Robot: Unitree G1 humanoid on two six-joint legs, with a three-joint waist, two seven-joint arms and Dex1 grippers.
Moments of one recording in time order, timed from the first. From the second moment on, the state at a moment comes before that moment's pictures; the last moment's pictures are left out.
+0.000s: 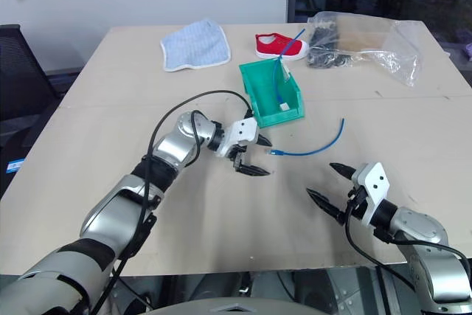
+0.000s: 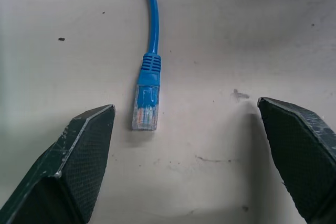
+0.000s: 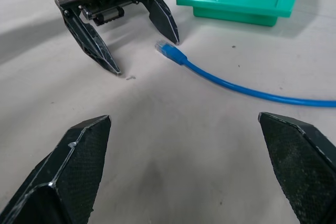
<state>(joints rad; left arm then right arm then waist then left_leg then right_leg) -0.90 0.35 -0.43 0.74 -0.03 -0.04 -1.33 0.23 -0.51 -0.14 -0.44 0.41 0.30 0.78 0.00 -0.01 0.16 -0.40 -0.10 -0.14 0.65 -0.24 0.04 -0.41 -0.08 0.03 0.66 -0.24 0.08</state>
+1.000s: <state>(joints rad) -0.80 0.30 -0.18 0.33 -0.44 0.72 -1.42 0.05 -0.32 -0.11 -0.51 0.93 0.62 0.61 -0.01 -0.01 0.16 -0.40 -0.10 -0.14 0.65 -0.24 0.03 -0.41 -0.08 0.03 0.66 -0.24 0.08</state>
